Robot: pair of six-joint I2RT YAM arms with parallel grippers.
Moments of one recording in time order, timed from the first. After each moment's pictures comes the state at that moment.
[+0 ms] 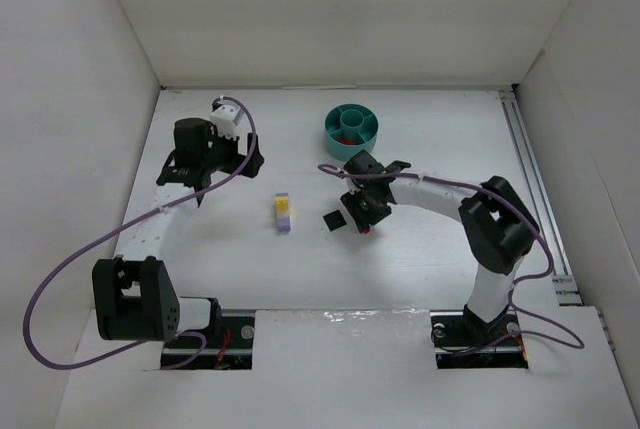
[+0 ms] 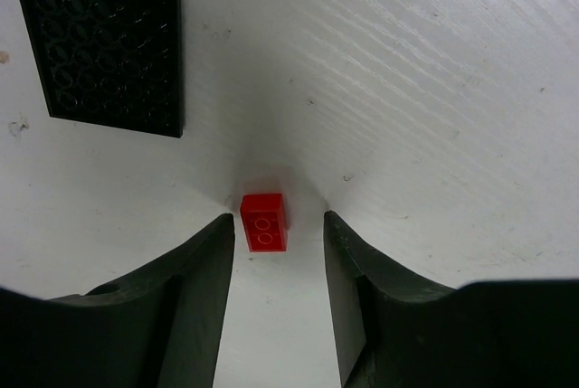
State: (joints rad) left arm -0.05 1.29 0.92 -0.17 0.38 0.10; right arm 0.70 1.82 1.20 -0.64 -0.02 0.12
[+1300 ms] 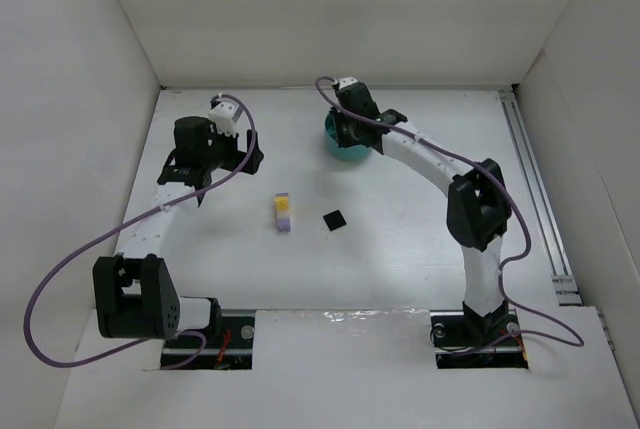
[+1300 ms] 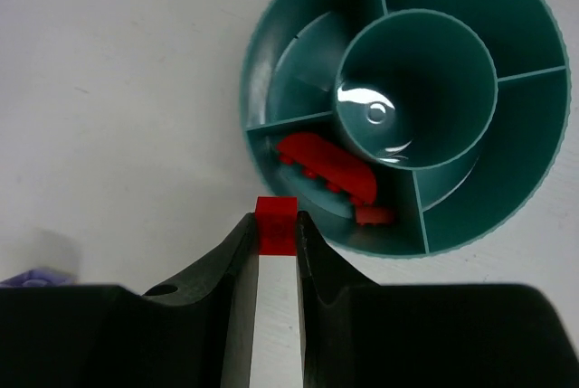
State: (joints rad) left arm -0.05 1.30 0.93 -0.12 0.37 0.08; right arm 0.61 2.03 1.78 -0.46 0.16 0.22
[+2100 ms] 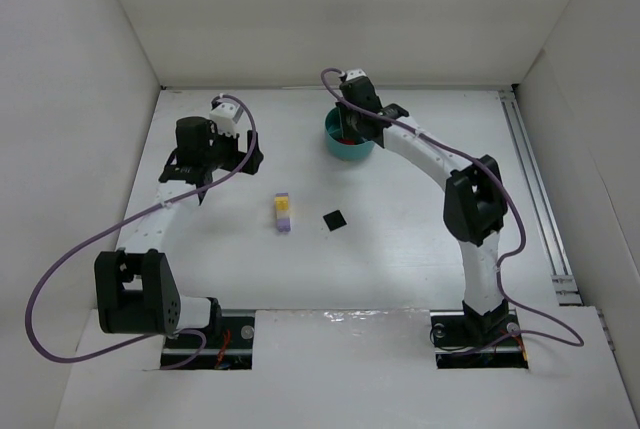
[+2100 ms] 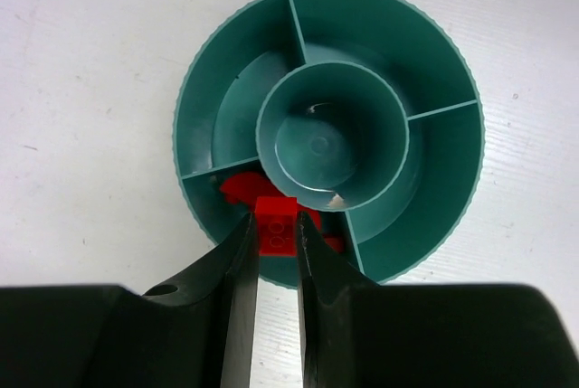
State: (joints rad) left arm -0.05 1.33 0.93 -0.12 0.35 0.08; right arm 0.57 2.10 1.85 -0.46 0.26 0.22
